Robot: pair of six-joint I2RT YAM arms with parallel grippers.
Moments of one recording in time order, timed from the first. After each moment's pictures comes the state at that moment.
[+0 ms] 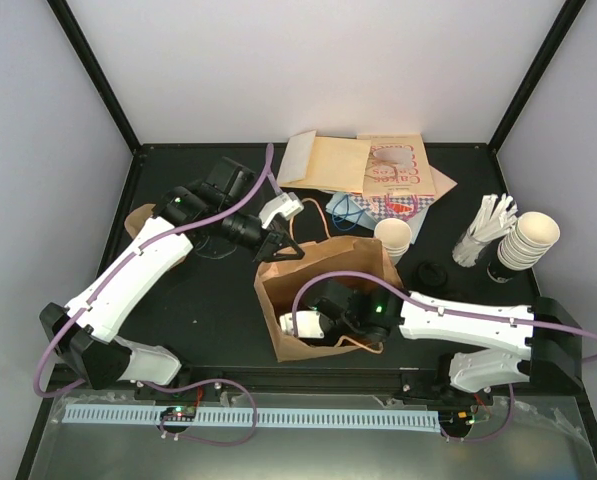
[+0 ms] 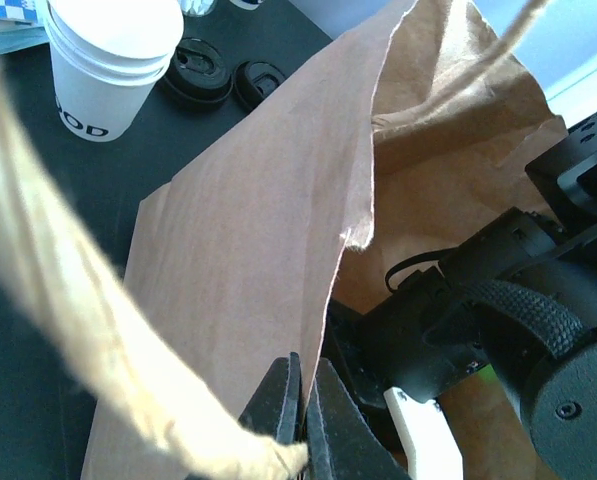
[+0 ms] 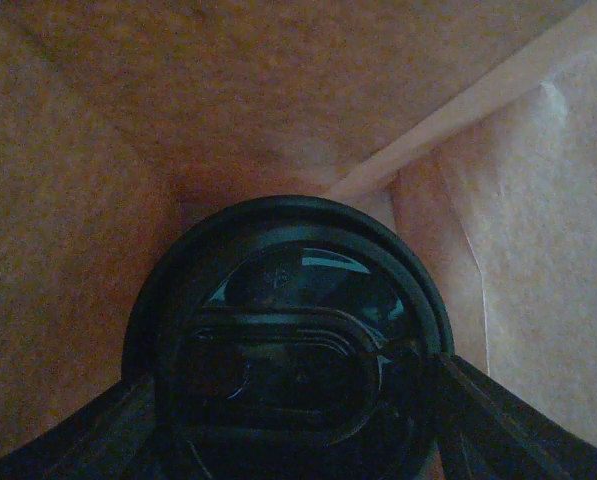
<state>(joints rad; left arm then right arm) -0.59 1.36 1.46 -1.05 0.82 0.08 1.24 1.29 0.90 -0.59 -0.05 -0.59</state>
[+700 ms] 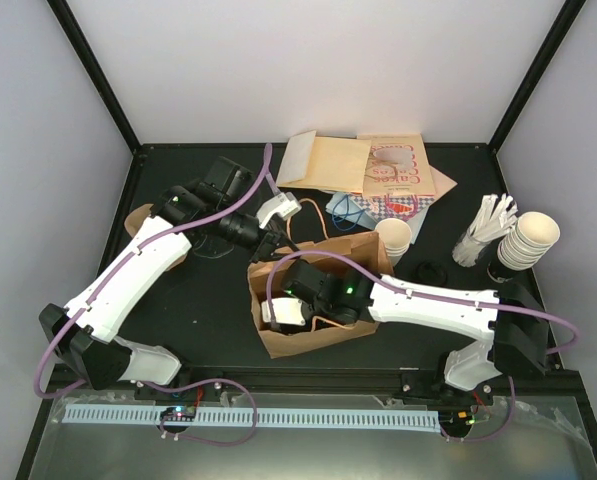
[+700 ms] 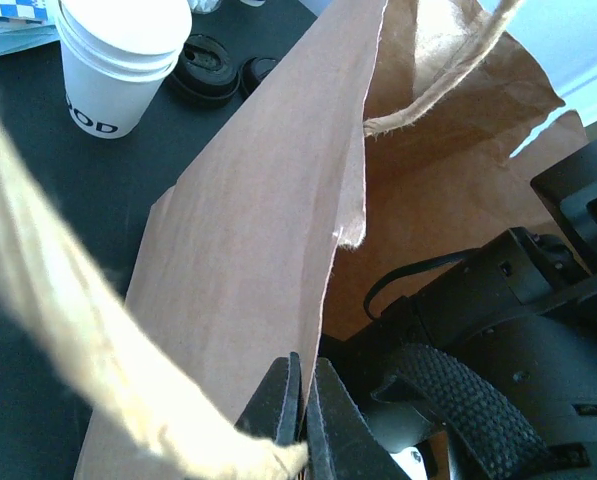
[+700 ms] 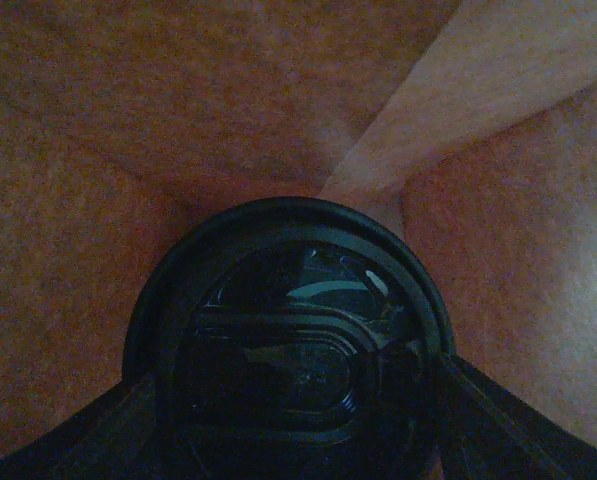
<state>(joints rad) -0.58 1.36 1.47 -1.07 0.82 0.11 1.21 1.49 1.10 -0.69 -0.09 -0.55</state>
